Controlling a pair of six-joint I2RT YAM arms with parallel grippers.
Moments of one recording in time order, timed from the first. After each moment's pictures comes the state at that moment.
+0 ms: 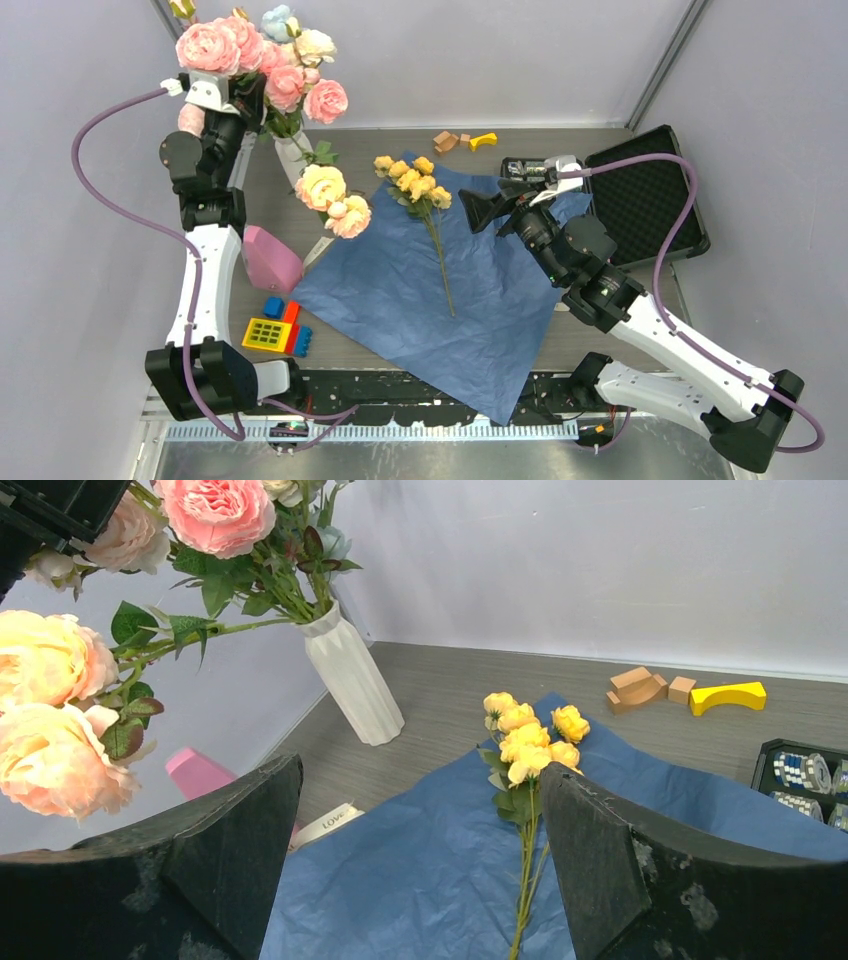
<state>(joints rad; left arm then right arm) 0.15 1.25 1.23 0.50 0.42 -0.08 0.81 0.88 0.88 0.17 0.31 0.30</state>
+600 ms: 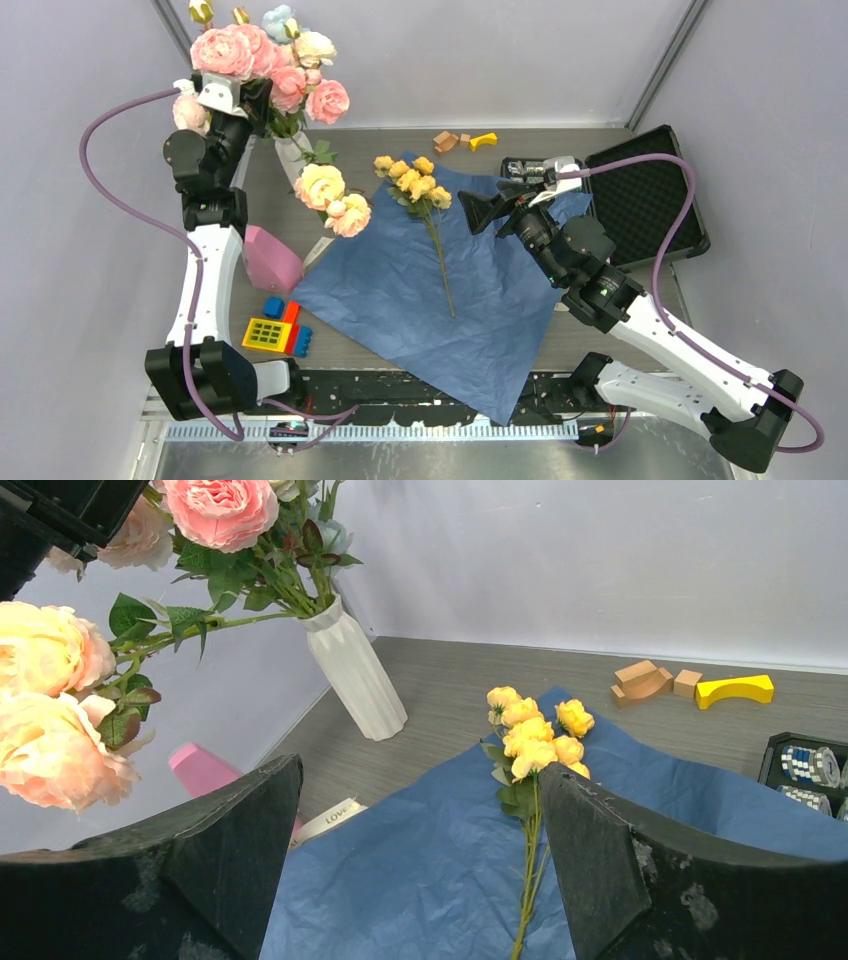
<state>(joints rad) 0.14 1.25 1.22 0.47 0.45 0.00 0.81 0.88 0.87 0.16 0.30 0.31</state>
